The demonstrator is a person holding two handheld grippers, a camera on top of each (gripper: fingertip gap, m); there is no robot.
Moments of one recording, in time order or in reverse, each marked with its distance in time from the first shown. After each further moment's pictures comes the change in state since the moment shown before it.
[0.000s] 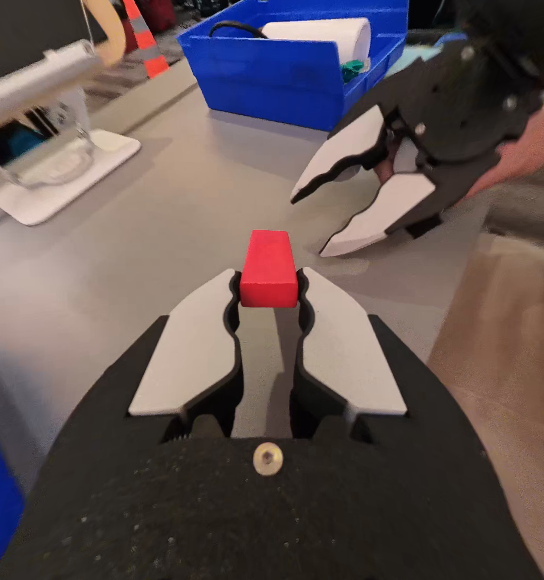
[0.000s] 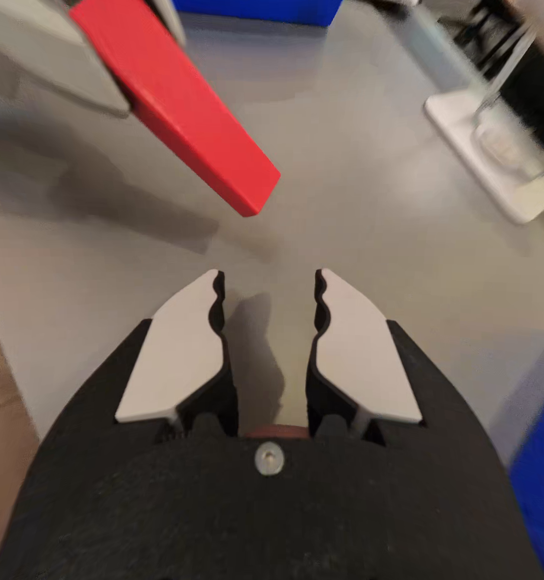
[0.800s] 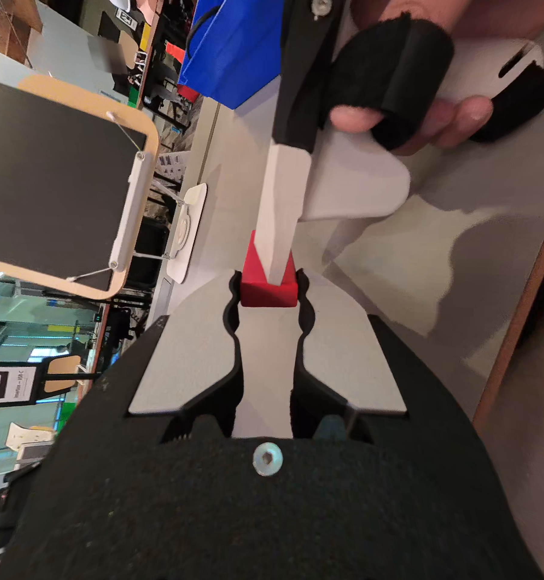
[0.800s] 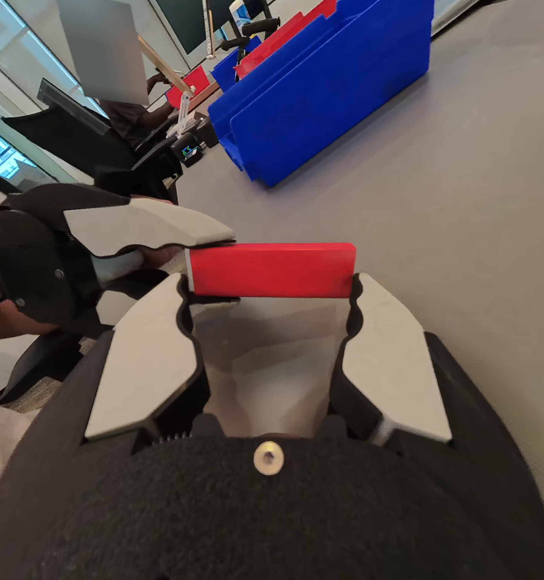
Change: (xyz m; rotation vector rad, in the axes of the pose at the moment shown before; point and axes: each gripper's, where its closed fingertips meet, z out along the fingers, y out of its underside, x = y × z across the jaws) left arm 0.024 -0.004 0.011 -0.170 -0.300 0.687; right arm -0.039 -0.057 -0.007 0.307 -0.528 0.643
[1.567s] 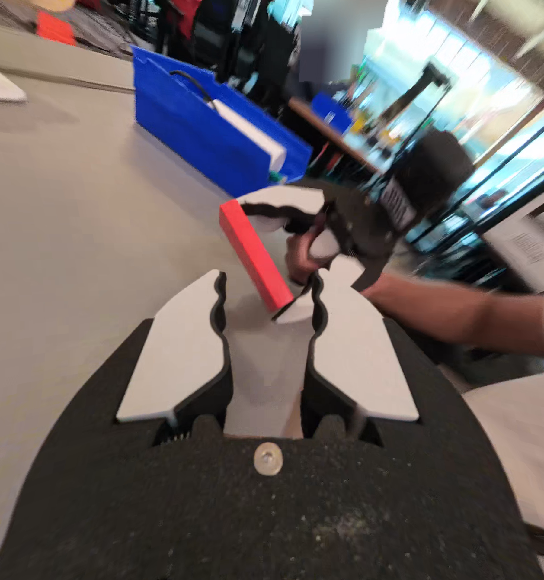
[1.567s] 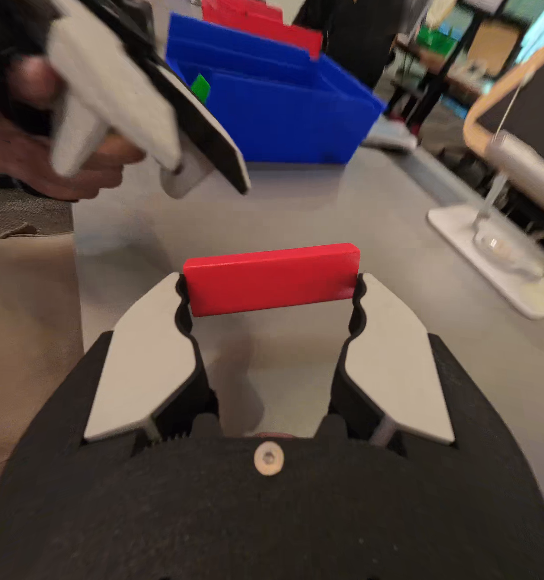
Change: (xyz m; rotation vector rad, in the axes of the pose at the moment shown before) left arm -0.034 -0.020 -0.023 0.415 0.627 -1.268; right arm 0.007 -0.018 -0.024 -0.060 0.306 -0.704
